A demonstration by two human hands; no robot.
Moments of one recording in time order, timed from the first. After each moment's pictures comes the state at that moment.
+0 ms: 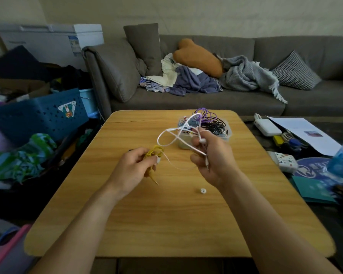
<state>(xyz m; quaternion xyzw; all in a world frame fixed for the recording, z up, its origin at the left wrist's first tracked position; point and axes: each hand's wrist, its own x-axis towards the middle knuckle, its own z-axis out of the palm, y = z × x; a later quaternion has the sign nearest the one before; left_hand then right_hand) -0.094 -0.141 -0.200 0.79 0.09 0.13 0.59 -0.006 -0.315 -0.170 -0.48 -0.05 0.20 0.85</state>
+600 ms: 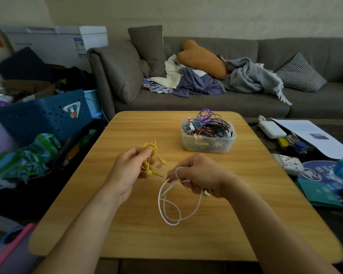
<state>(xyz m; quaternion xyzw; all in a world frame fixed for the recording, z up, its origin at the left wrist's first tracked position) -0.098 -0.142 -0.197 0.68 0.21 0.16 0.68 -0.018 -0.316 -0.186 -0.77 -0.27 0.32 0.48</state>
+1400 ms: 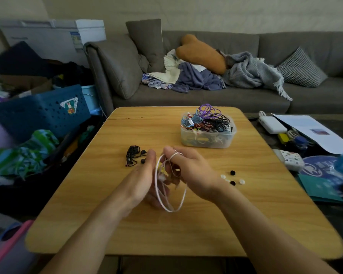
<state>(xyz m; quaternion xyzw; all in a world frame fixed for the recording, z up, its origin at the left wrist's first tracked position) -0.119 -0.171 -0.194 0.76 0.21 -0.02 0.61 -0.044 -0.294 -0.191 -0.67 -0.28 0.22 0.65</state>
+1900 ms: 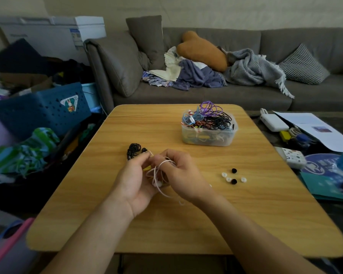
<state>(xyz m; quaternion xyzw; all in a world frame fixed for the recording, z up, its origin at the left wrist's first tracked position) -0.117 -0.181 -0.188 0.45 0.26 0.06 0.85 -0.054 -0.278 -0.210 -0.70 -0.27 0.17 0.63</state>
